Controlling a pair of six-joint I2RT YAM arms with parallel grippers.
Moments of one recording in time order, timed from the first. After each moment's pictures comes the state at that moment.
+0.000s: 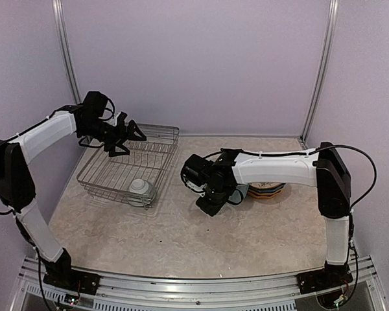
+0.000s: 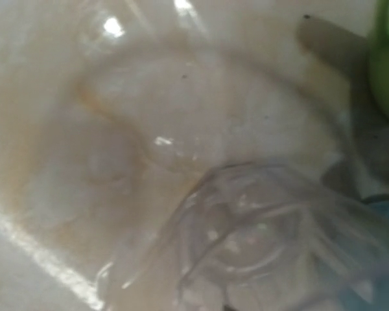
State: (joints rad) left arm -0.24 1.69 1.55 -0.75 0.59 -0.45; right arm 1.03 2.05 1.65 -0.91 0.29 0.11
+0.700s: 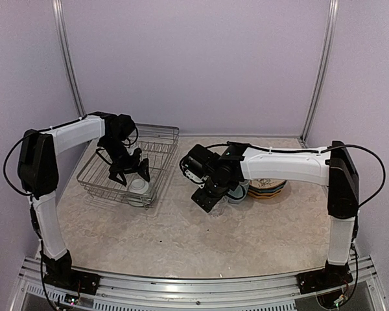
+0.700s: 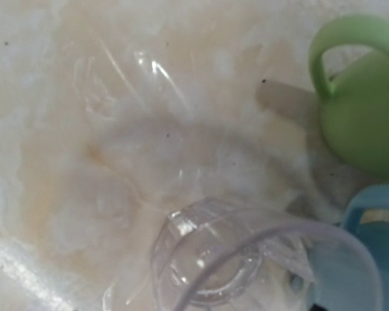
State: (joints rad) left arm -0.36 1.95 1.66 -1.15 0.31 -0.27; right arm 1.03 1.99 1.64 -0.84 0.32 0.11
